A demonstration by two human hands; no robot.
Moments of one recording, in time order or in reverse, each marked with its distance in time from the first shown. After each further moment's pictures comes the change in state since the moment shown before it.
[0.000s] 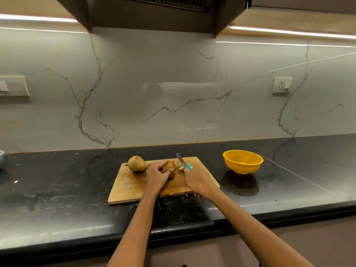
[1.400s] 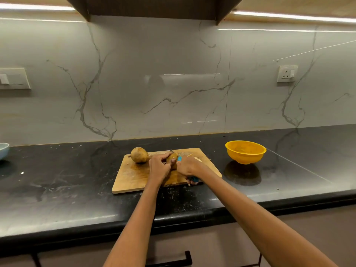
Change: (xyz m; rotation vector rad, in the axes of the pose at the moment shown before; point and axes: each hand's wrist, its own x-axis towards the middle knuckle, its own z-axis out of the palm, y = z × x) left_hand -0.002 -0.003 0.000 -0.001 0.033 0.062; right_hand 0.019 -0.030 0.007 -0.099 -0.269 0.096
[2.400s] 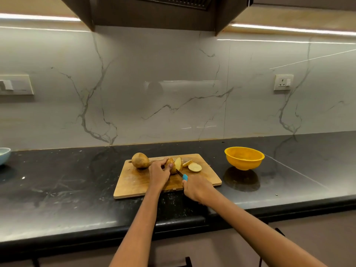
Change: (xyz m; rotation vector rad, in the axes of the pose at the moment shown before) left_hand -0.005 0.007 -0.003 0.025 0.009 -0.109; right_hand -0.022 0.032 0.021 -0.203 0.174 -0.090
